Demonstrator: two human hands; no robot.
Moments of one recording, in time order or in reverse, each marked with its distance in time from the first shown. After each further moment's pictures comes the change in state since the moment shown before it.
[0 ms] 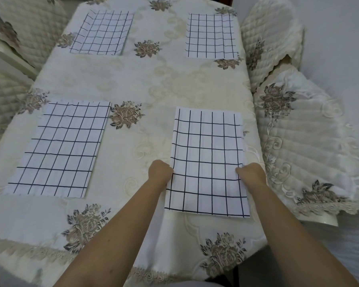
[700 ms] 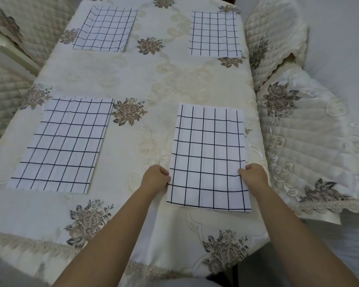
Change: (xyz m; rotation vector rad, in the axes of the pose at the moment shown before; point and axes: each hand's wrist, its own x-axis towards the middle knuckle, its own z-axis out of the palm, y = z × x) left_hand -0.021 -0.028 -0.021 0.101 -0.055 0.141; right_hand 0.003 0.013 0.008 -0.046 0.021 -0.074
